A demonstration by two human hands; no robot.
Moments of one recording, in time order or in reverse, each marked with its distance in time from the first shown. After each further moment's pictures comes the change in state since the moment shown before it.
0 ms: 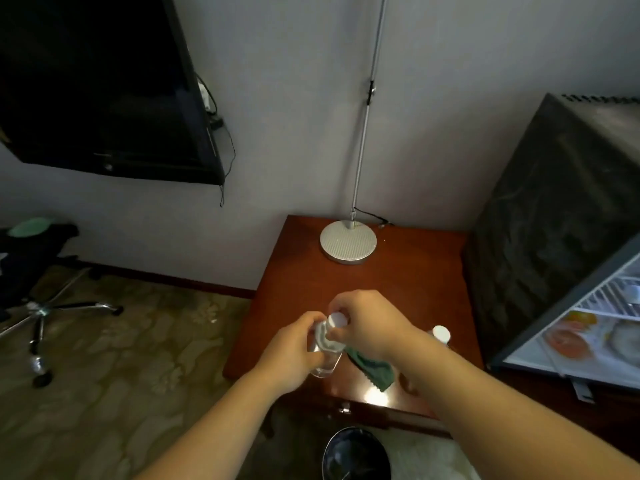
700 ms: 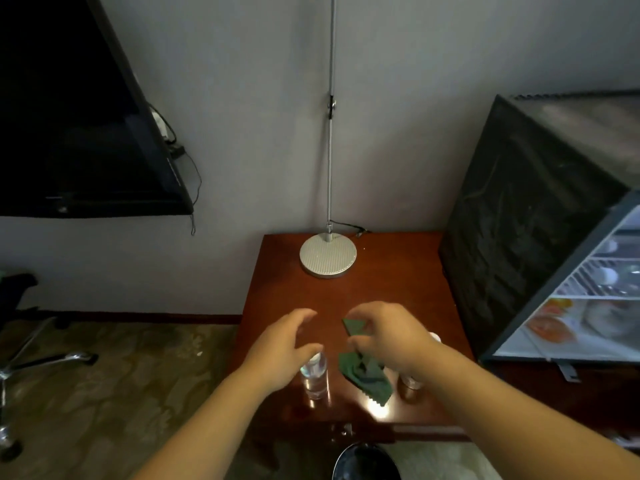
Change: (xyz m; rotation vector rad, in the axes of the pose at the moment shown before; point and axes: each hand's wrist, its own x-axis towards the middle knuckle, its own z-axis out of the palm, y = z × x) left_hand 0.043 0.015 -0.033 0.224 -0.009 0.143; right_hand -0.011 0.039 -0.014 0.064 0.100 0.189
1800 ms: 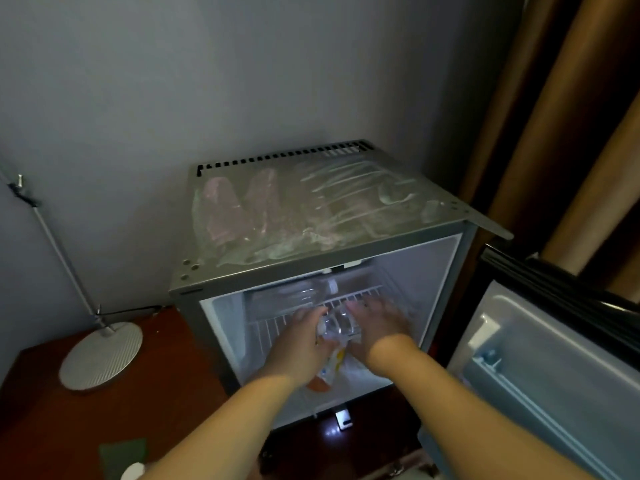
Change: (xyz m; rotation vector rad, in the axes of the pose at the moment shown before) left_hand 0.171 0.424 0.297 0.109 -0.146 0.352; right_hand -0.118 0.400 -0.231 -0.214 0.167 0.483
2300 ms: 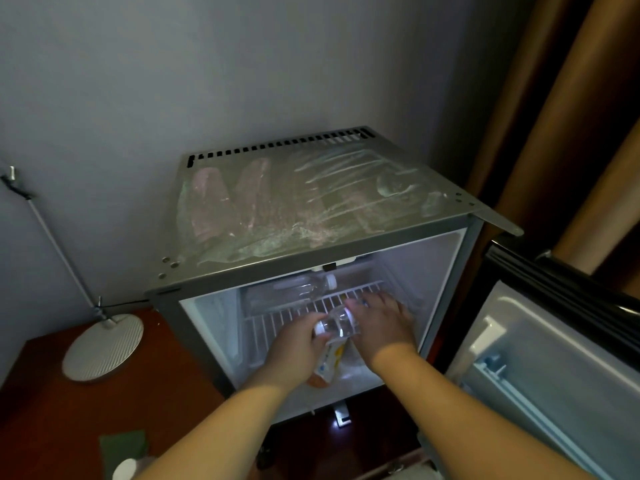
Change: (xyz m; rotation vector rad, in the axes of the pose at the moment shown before) left_hand 0.011 -0.009 0.019 -0.073 0.043 -0.027; right_hand 0.015 0.016 0.023 -0.062 0.155 -0.007
